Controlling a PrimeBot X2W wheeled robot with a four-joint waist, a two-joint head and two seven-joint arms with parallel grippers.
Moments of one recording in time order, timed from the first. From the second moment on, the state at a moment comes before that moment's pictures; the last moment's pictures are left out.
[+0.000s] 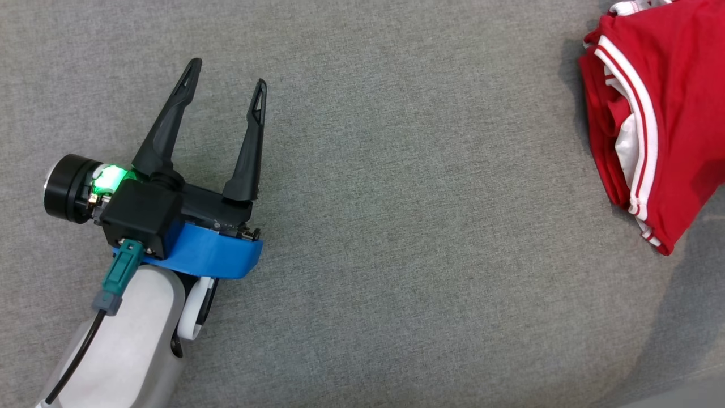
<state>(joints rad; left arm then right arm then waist) -0.49 0.35 -0.43 -0.04 -0.24 0.08 -0.17 -0.64 -0.40 -0.29 0.43 0.23 0.13 -0.02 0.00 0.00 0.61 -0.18</state>
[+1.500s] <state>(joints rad) -0.08 0.34 -0.34 0.18 -0.43 0.13 -0.25 0.02 -0.05 -0.09 -0.08 0.15 0.13 -0.04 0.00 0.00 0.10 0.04</state>
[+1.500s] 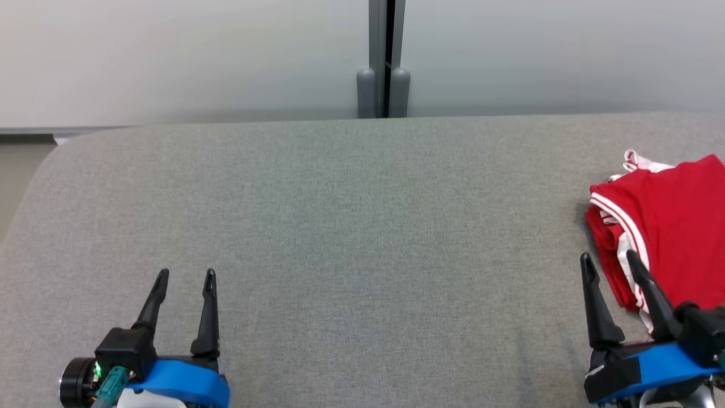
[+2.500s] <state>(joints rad) 0.01 0.35 -0.36 0.21 -0.46 0.12 -0.25 0.16 -0.05 -0.09 -0.14 0.16 0.13 0.03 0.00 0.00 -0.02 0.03</state>
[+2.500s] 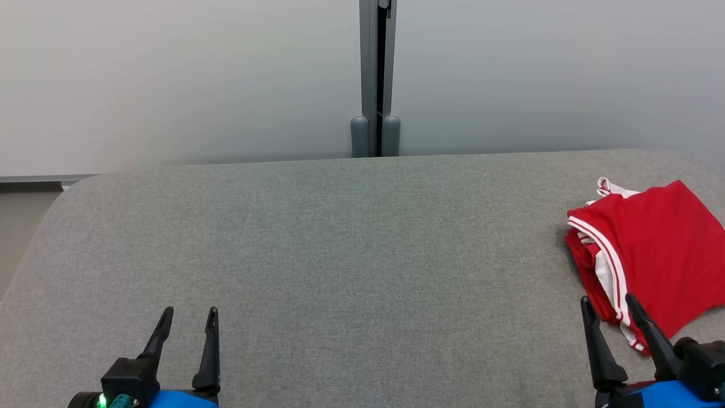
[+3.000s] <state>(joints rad) 0.03 0.32 -0.37 0.24 -0.47 0.12 -0.25 0.16 -0.05 -0.09 -0.10 0.17 0.13 0.03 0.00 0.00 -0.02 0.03</state>
